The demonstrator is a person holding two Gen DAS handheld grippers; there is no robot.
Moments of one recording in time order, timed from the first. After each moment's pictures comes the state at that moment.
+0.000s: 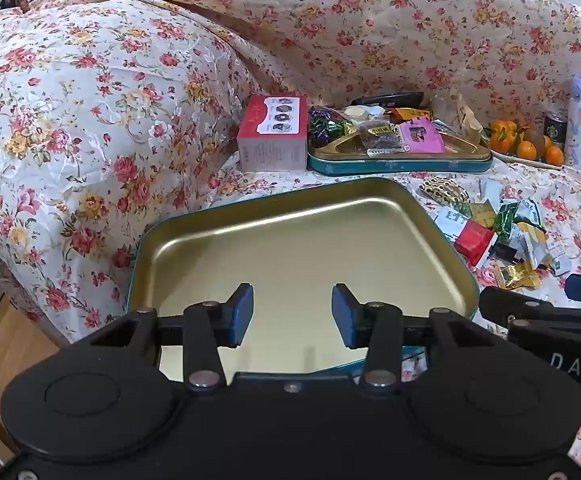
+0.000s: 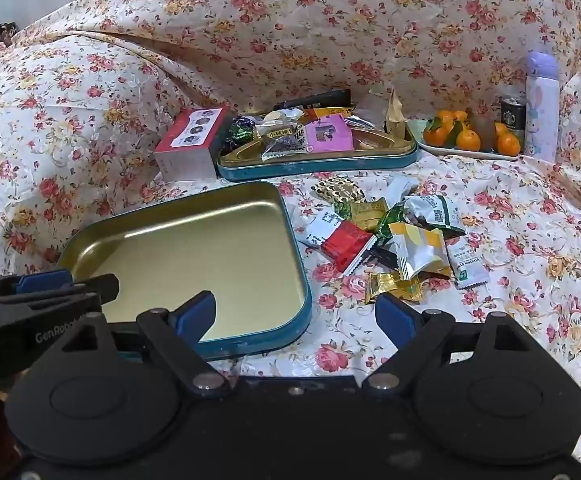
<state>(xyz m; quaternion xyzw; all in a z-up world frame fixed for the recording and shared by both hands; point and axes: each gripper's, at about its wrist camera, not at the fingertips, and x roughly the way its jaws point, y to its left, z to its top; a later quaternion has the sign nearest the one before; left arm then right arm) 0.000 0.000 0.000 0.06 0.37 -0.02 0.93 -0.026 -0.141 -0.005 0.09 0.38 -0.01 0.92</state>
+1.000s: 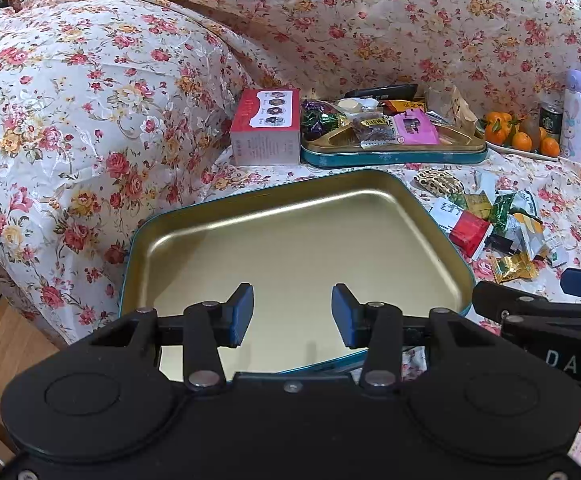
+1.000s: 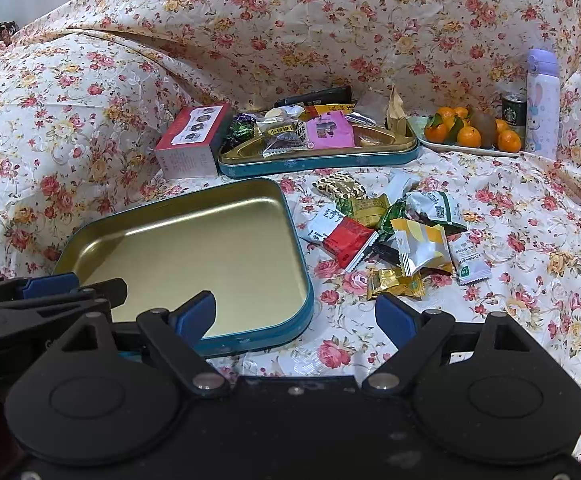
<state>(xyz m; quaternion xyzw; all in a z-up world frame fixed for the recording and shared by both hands) 0.000 0.000 -0.004 0.06 0.38 -0.03 0.92 -0.026 -0.141 -0.005 0.09 0.38 -0.01 0.92</state>
